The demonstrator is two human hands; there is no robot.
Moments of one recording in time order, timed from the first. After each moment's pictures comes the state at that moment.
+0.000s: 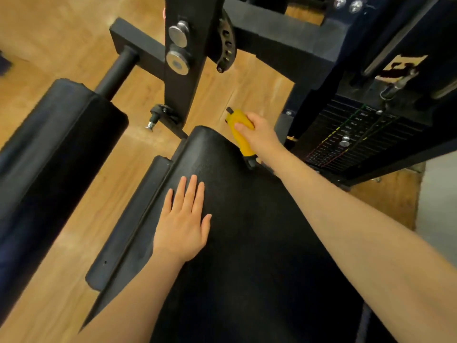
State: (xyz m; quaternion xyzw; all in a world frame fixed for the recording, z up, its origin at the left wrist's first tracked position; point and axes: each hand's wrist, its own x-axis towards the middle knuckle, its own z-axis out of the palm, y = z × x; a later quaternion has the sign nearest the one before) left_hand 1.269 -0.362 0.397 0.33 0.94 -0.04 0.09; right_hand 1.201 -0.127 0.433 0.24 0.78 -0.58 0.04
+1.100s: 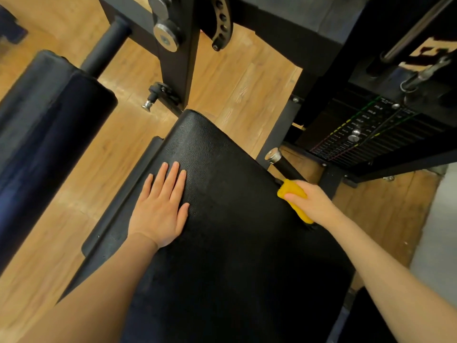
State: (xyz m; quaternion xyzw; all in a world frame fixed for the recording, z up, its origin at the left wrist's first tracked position) left_hand 1.269 -0.357 0.396 0.33 0.94 -0.07 0.08; right_hand 1.358 -0.041 0.379 0.25 0.79 -0.52 0.22
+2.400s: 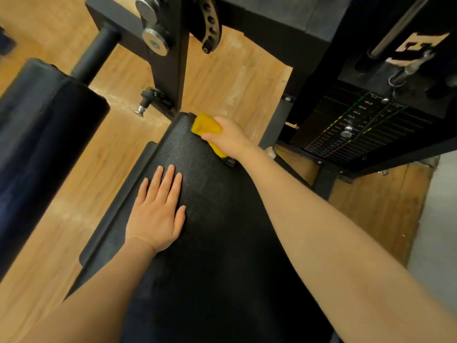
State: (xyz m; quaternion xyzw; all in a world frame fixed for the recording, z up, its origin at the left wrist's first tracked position) left_hand 1.268 -0.358 0.395 0.33 0.94 -0.07 0.08; right_hand 1.195 -0.129 0.393 0.14 0.83 -0.53 0.13
